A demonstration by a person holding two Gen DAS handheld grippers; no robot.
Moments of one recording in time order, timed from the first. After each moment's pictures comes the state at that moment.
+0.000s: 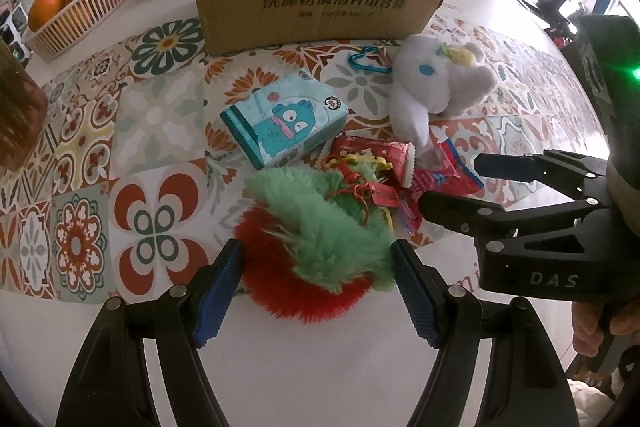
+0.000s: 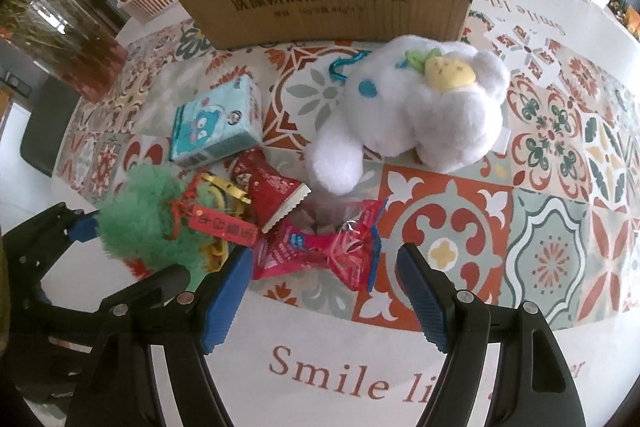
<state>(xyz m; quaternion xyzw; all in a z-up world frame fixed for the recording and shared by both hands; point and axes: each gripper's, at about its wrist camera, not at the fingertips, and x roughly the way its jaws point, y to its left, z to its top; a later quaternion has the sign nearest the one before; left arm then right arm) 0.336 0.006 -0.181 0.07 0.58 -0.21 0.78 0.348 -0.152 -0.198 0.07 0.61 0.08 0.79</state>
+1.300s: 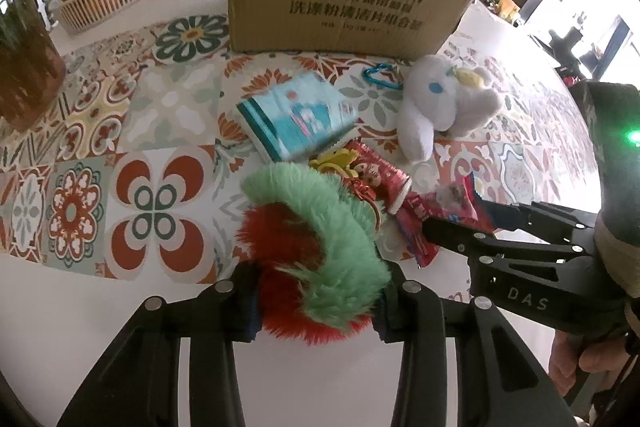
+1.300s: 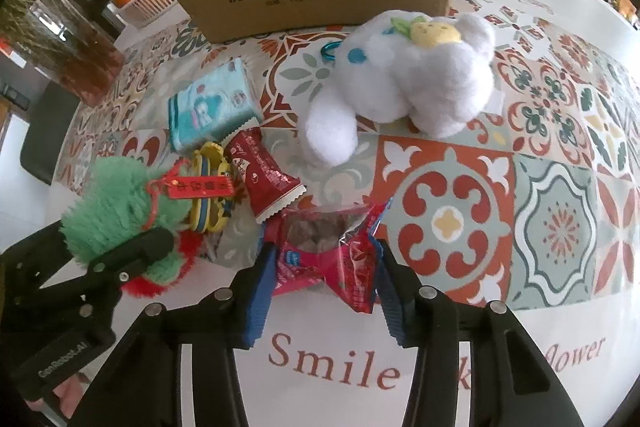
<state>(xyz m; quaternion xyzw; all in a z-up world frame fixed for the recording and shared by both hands) 0.317 0.013 -0.176 0.01 0.56 -0.18 0.81 0.326 -0.152 -0.202 0.09 0.59 0.06 0.80</state>
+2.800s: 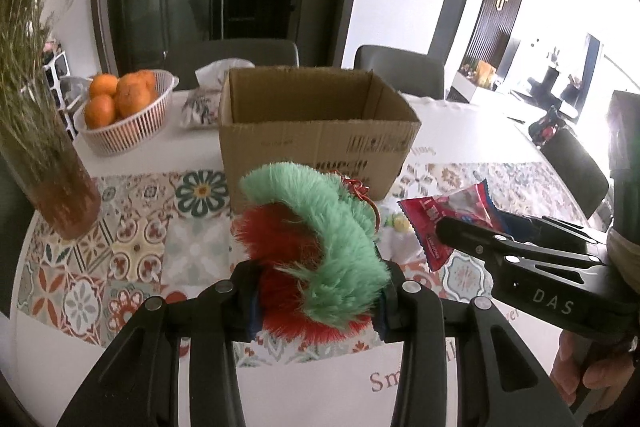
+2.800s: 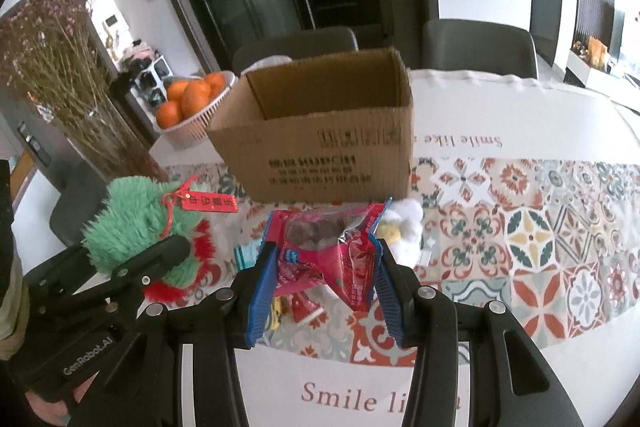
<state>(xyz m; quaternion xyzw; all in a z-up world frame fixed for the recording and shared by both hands) 0.320 -0.003 -0.049 0.01 0.40 -0.19 0.90 0.315 -0.175 -0.055 0.10 0.42 0.05 0.90</state>
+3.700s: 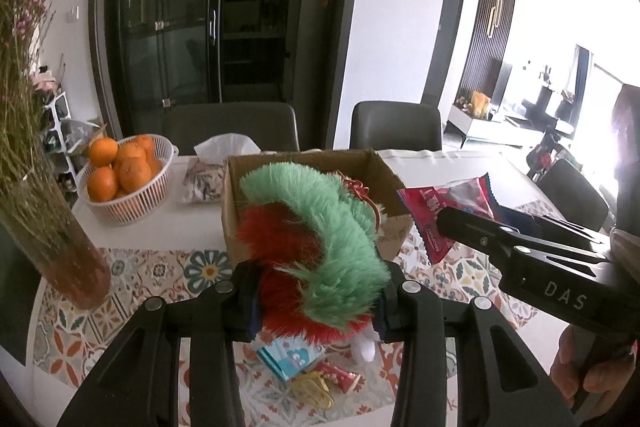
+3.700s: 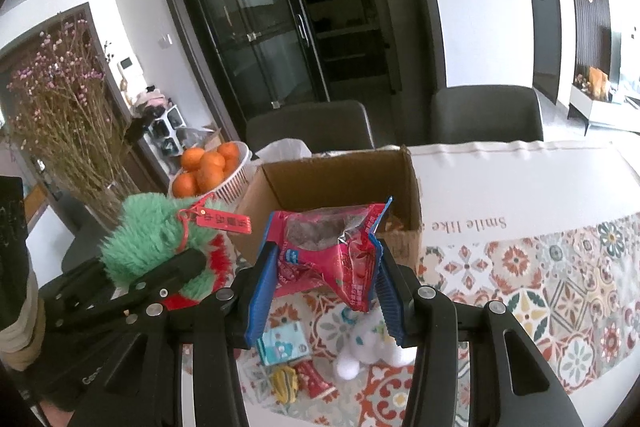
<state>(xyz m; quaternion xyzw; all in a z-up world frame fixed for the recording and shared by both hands) 0.363 -0.014 0.011 0.02 0.33 -0.20 0.92 0.353 -0.179 0.011 0.10 0.33 0.05 0.93</state>
